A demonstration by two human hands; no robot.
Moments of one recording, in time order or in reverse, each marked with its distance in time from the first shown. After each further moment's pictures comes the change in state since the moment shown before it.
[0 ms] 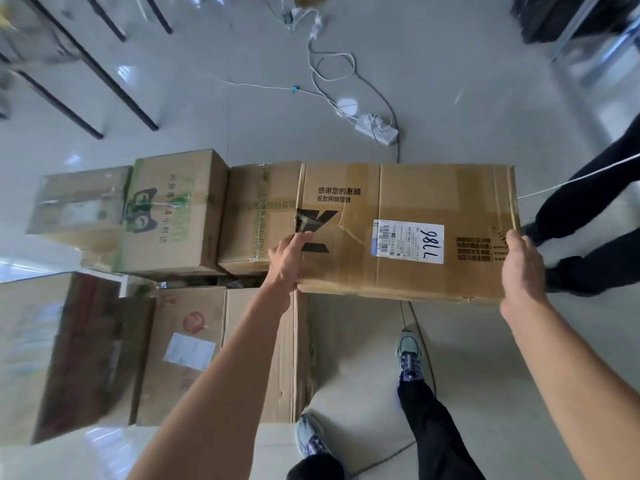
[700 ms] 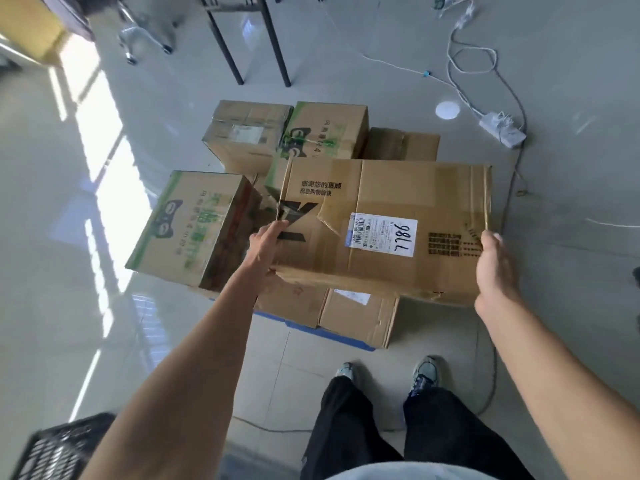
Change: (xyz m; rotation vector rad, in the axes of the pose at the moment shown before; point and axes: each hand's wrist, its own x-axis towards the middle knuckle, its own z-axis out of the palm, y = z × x) left_hand -0.125 -0.127 -0.332 -0.103 0.294 -0.056; right_hand -0.297 0.003 0.128 0.006 -0.350 -0.194
